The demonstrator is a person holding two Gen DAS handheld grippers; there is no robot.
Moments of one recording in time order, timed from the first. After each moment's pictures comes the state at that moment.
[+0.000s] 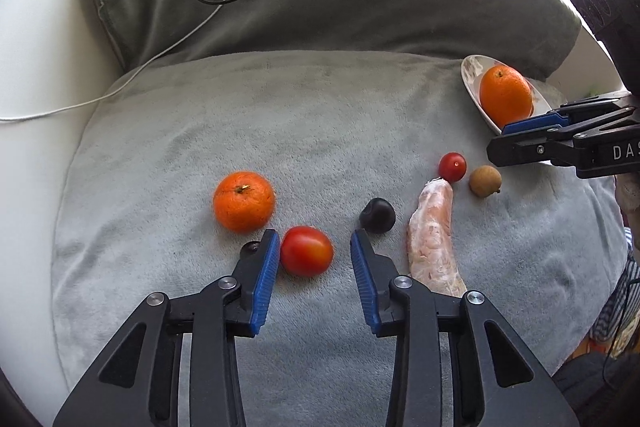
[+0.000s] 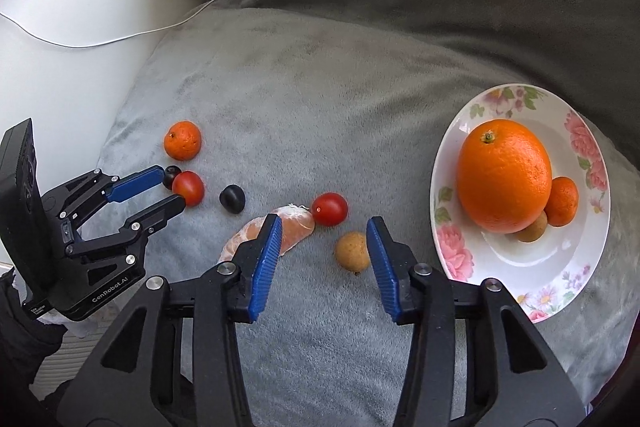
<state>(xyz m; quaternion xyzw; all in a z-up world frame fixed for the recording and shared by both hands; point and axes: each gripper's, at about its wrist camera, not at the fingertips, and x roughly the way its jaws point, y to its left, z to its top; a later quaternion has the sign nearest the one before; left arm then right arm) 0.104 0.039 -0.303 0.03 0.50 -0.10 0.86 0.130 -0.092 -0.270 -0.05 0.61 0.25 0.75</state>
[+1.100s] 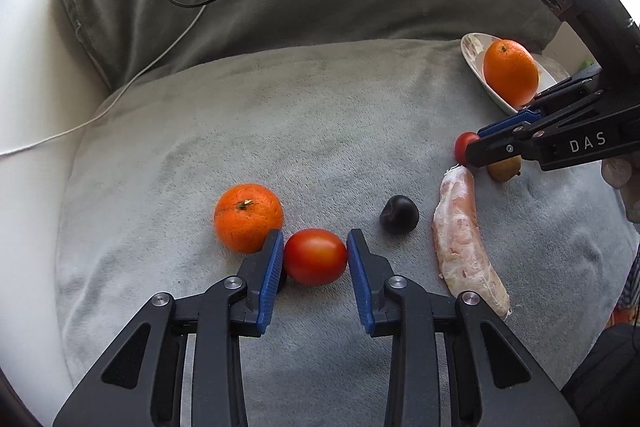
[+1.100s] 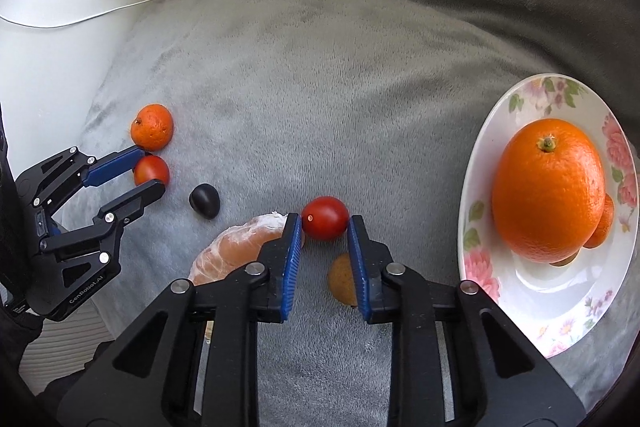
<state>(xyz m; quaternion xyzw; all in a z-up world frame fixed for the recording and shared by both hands) 0.117 0.045 -0.315 0.07 0.49 -0.12 0.86 0.145 -0.071 -0.312 -0.07 0.63 0.25 0.73</state>
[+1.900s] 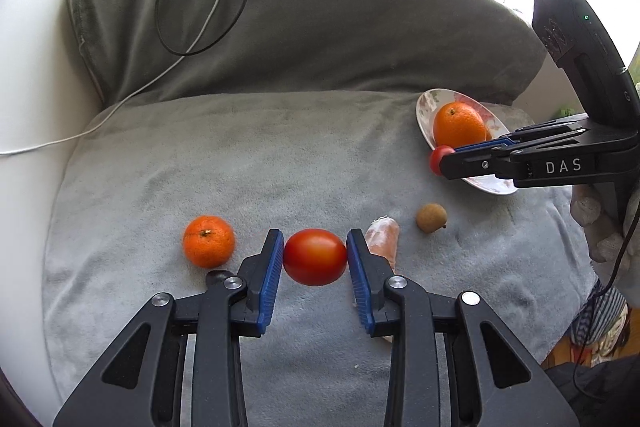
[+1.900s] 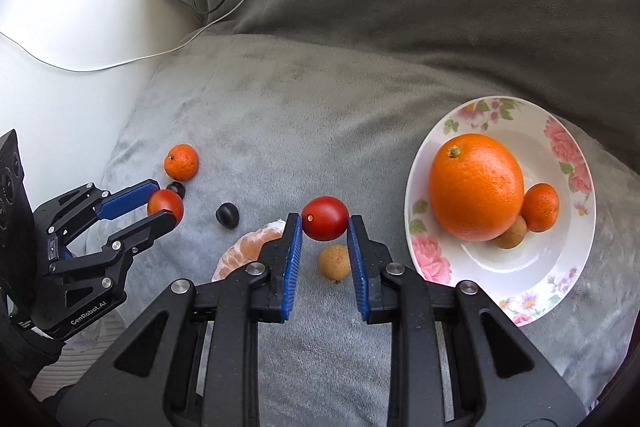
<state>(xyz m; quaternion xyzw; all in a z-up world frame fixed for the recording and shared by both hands) 0.110 0.017 -0.268 0.00 0.46 -0.15 0.87 0.130 -0.117 -0.247 -0.02 0.58 0.25 0.78</state>
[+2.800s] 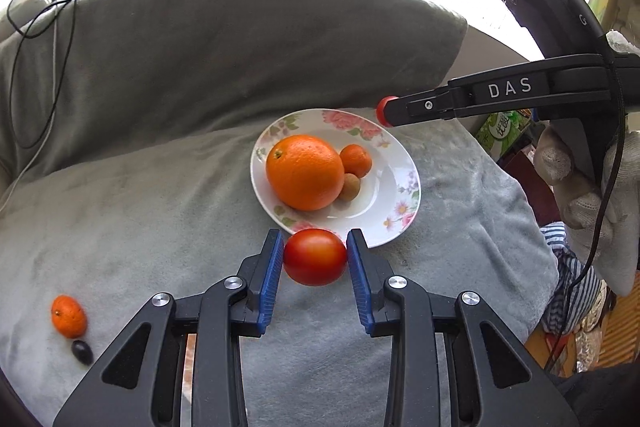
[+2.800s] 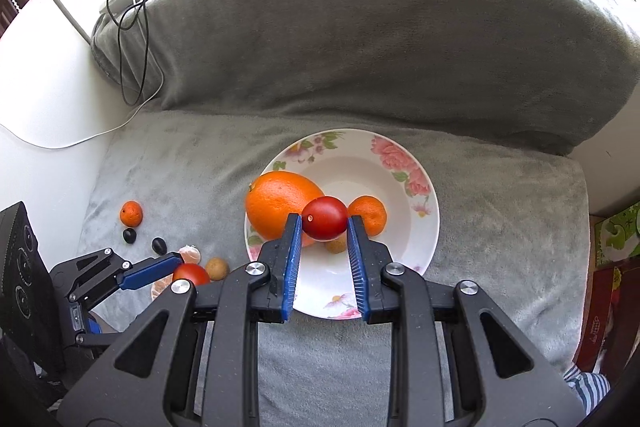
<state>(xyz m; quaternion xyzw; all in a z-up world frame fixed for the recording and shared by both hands) 0.124 -0.122 -0.247 0.02 0.44 -0.26 0.86 0.154 -0.243 -0.208 0.03 0.54 0.16 0.83</state>
